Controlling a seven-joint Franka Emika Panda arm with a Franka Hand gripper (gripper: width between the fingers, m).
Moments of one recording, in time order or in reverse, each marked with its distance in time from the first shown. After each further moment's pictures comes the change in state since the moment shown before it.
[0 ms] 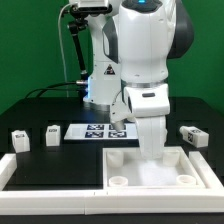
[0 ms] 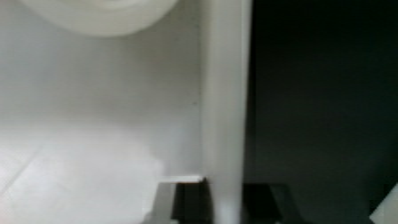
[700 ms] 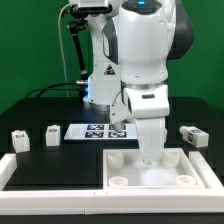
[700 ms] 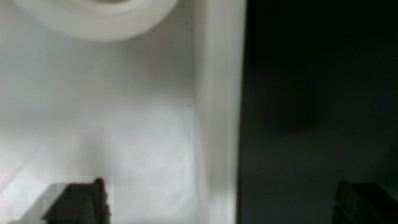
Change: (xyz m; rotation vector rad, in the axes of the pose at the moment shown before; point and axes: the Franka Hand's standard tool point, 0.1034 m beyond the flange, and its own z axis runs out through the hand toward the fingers) arm -0.001 -0.001 0.002 0.004 0.001 0.002
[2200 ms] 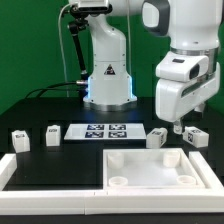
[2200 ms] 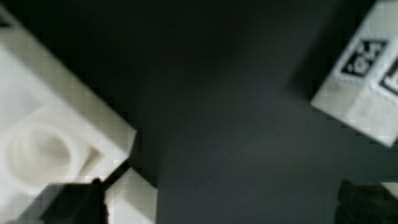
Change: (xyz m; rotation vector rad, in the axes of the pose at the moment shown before) arm 0.097 -0.031 -0.041 -0.025 -0.021 0.791
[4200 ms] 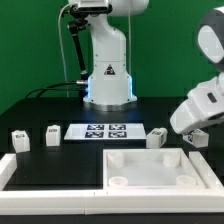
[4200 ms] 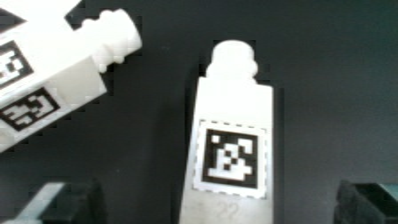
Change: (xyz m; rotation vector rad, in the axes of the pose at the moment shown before) arm -0.013 -0.074 0.044 0.147 -0.723 0.322
